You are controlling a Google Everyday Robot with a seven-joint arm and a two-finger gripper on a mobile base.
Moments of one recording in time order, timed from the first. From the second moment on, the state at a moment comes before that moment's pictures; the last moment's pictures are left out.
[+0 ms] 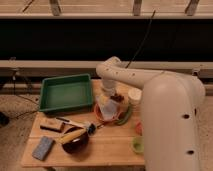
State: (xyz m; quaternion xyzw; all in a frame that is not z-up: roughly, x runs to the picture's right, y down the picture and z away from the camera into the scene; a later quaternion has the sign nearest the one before) arm 0.021 0.066 0.886 -0.09 -0.31 -0.90 0.29
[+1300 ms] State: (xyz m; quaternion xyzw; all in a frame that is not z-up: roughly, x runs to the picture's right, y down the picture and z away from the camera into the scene) arm -0.022 0.051 0.899 -0.08 -0.30 -0.92 0.24
